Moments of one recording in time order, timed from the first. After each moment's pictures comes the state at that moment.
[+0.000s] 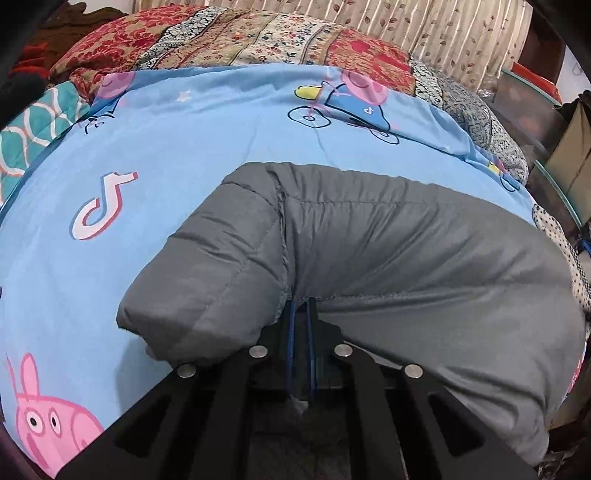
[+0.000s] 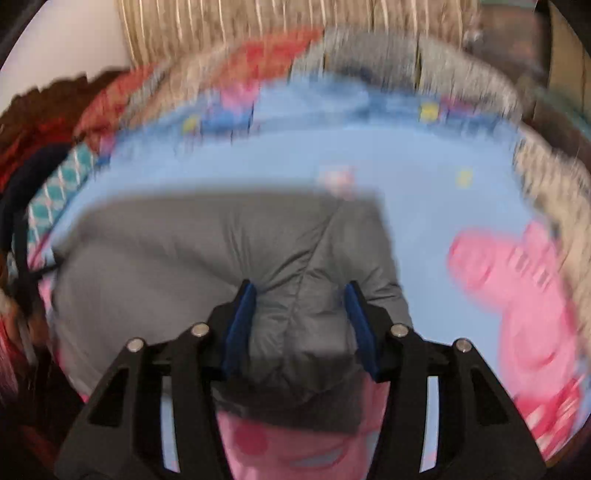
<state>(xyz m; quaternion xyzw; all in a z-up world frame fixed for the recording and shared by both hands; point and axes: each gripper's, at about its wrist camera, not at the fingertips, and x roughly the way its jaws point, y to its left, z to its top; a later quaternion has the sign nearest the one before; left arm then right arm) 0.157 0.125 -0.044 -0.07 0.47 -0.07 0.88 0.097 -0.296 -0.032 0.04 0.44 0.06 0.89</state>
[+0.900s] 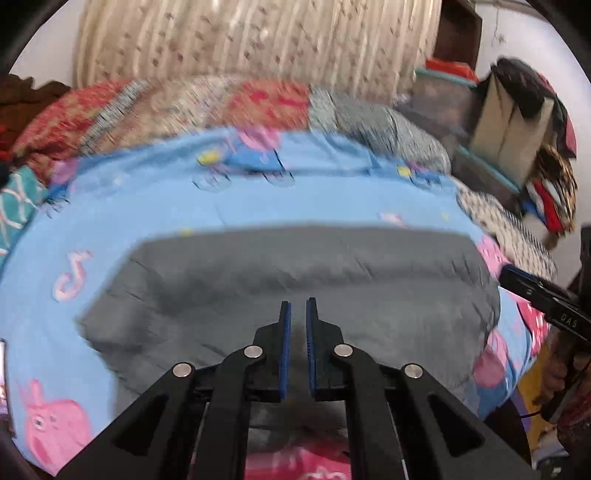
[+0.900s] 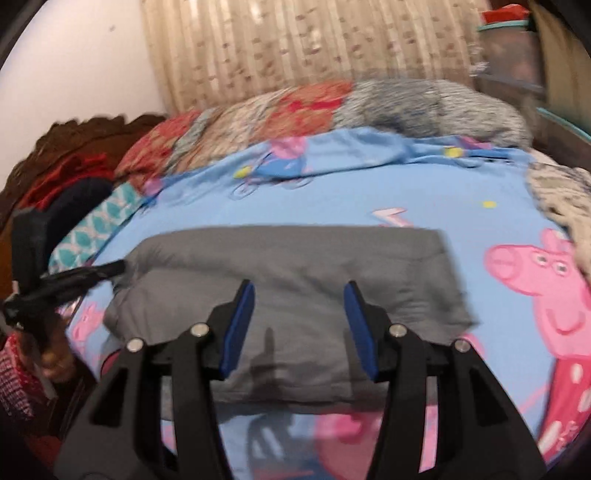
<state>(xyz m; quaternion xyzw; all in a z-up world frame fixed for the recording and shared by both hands) 0.084 0.037 0.027 -0.01 0.39 -0.18 0.90 0.053 -0.235 0.026 0.07 0.33 0.11 0.94</state>
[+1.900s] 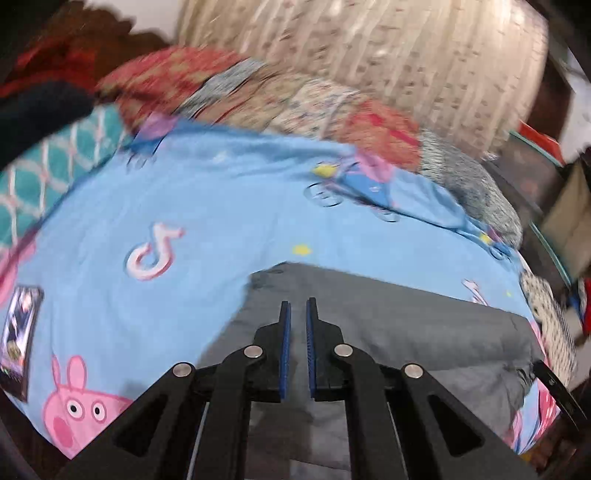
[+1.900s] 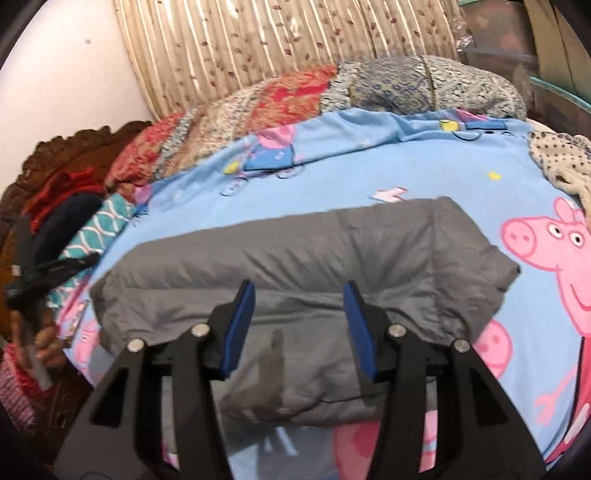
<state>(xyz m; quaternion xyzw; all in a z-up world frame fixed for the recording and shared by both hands) 0.132 0.164 0.031 -0.13 0.40 -0.03 0.91 0.069 -0.237 0.013 0.13 0.34 0.09 0.93</state>
